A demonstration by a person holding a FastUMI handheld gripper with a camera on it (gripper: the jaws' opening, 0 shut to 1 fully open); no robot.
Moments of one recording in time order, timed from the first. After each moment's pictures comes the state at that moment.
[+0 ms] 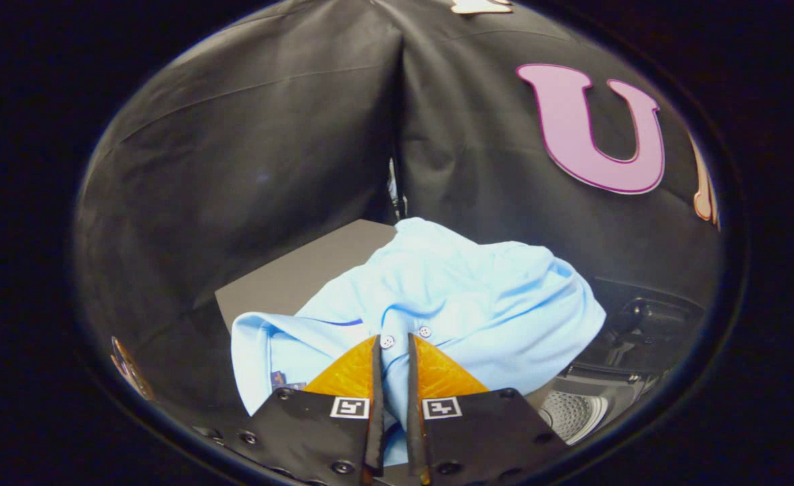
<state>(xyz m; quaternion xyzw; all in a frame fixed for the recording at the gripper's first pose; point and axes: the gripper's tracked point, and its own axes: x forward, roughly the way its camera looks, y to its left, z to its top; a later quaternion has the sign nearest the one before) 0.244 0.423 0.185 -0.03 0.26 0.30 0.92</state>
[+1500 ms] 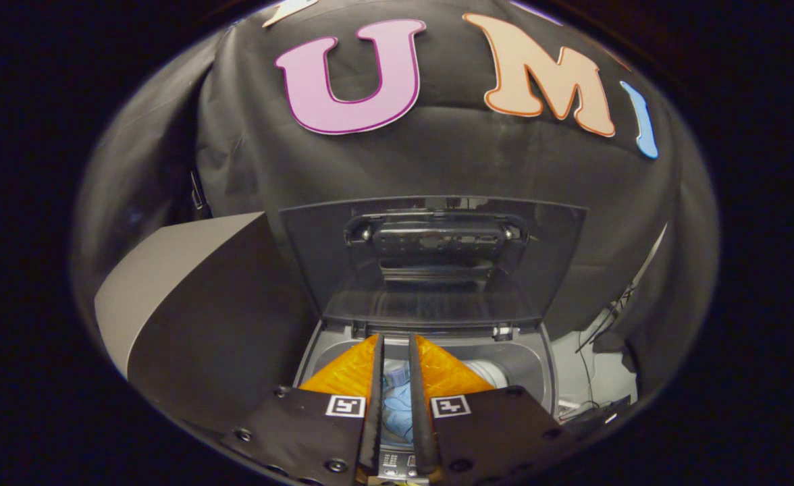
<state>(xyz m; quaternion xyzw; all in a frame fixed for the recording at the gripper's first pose) 0.305 0.143 0.118 0.01 0.28 0.03 0.96</state>
